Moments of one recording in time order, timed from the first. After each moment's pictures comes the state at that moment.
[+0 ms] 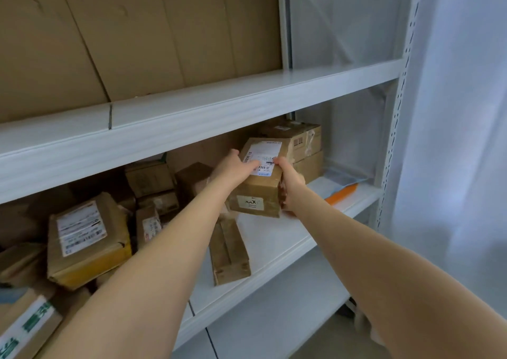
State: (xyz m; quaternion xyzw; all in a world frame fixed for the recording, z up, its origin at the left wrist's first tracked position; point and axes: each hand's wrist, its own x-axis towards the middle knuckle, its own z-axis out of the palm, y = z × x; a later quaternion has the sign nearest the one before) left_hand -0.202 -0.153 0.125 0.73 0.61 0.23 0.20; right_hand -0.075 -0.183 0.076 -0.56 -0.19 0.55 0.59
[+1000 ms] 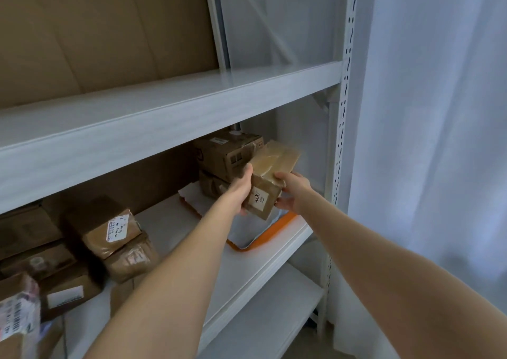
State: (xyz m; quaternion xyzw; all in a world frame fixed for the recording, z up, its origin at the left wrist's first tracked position) left_hand 0.003 -0.054 0.056 0.54 0.55 0.24 0.59; right_hand 0.120 -0.115 0.048 -0.58 -0.15 0.49 0.64
